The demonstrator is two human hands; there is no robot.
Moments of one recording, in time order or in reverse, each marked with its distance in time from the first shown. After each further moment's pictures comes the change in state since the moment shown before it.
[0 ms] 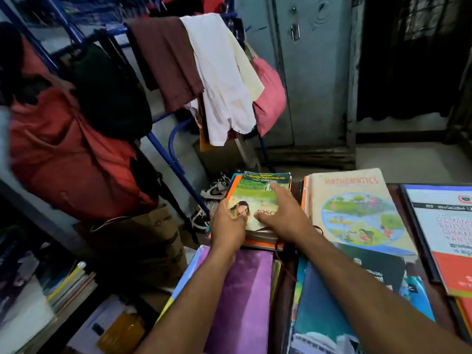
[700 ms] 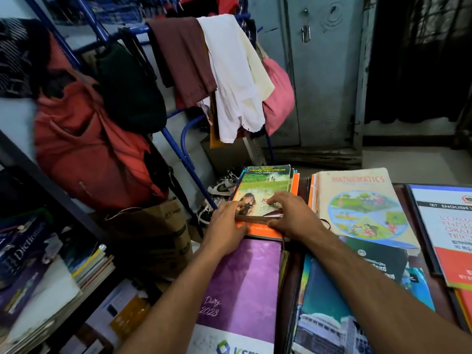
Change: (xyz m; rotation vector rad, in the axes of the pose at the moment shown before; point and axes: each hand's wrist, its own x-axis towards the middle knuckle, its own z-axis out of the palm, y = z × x) left_hand -0.007 -0.012 -0.049 0.508 -0.272 0.266; right_hand -0.016 -0.008 -0.006 -0.369 -0.071 -0.145
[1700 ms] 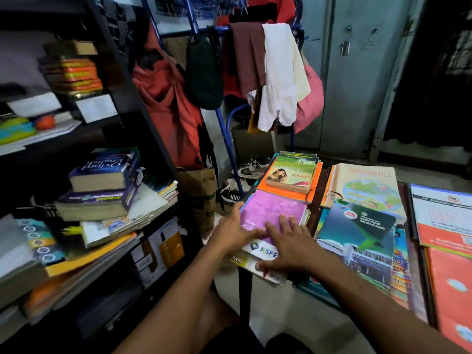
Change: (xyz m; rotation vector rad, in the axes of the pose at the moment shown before) left_hand -0.173 -0.060 -0.027 -0.200 -0.029 -0.182; right_hand -0.185 -0.110 0.040 -0.498 -0.442 -0.150
